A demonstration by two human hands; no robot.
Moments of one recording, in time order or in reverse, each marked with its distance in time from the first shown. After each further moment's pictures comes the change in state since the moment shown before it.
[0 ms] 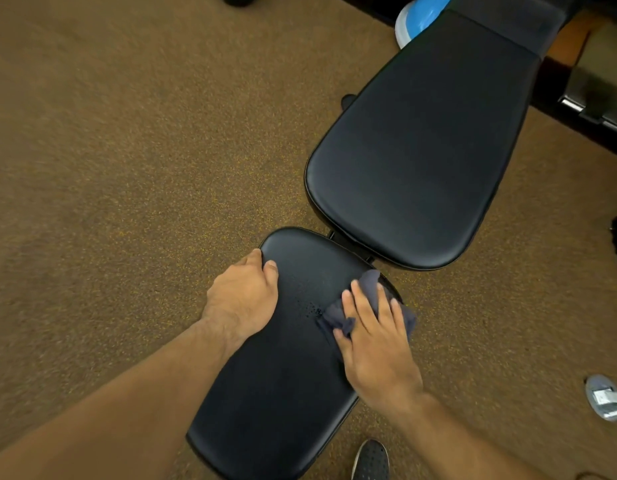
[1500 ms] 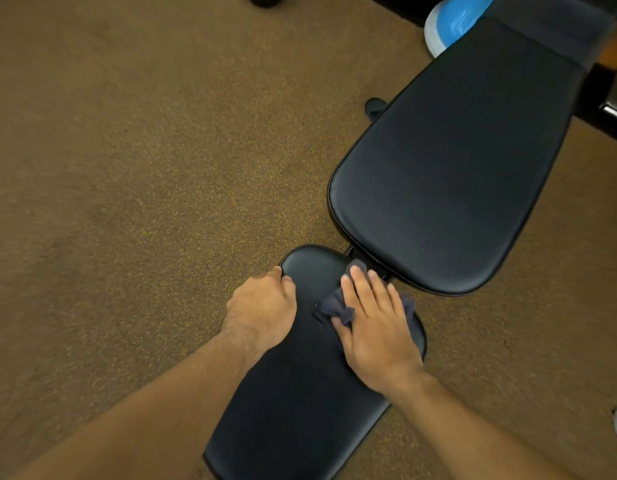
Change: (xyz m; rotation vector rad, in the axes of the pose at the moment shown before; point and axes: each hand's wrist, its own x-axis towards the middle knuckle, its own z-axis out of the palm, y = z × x) left_hand 0.006 0.006 -0.015 -0.009 -0.025 -0.035; right_hand 0.055 -0.008 -0.006 0.069 0.147 -0.084
